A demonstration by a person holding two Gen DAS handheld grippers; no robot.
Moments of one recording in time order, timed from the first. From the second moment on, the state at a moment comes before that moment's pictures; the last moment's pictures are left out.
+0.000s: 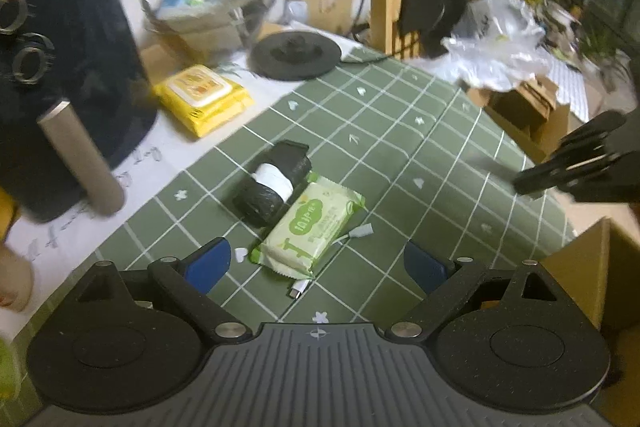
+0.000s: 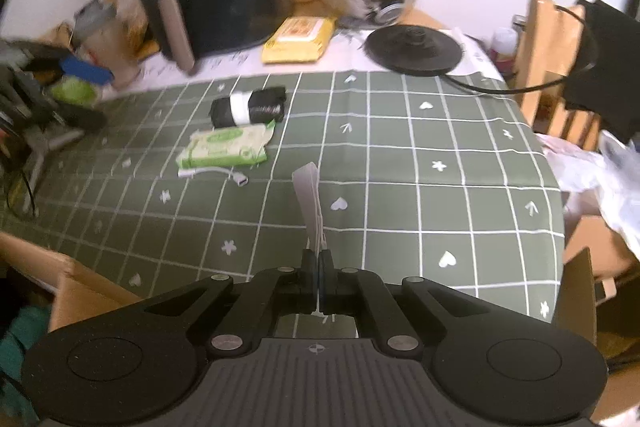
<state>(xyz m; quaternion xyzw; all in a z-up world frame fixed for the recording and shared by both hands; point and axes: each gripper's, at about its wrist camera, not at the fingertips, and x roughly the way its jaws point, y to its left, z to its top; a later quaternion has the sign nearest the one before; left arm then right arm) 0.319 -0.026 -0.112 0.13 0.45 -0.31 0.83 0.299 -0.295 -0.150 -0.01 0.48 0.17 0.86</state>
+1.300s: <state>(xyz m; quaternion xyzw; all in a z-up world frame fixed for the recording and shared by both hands) 0.384 -0.056 -0.186 0.11 0.52 -0.36 0.77 0.242 -0.318 -0.110 0.05 0.45 0.12 0.89</state>
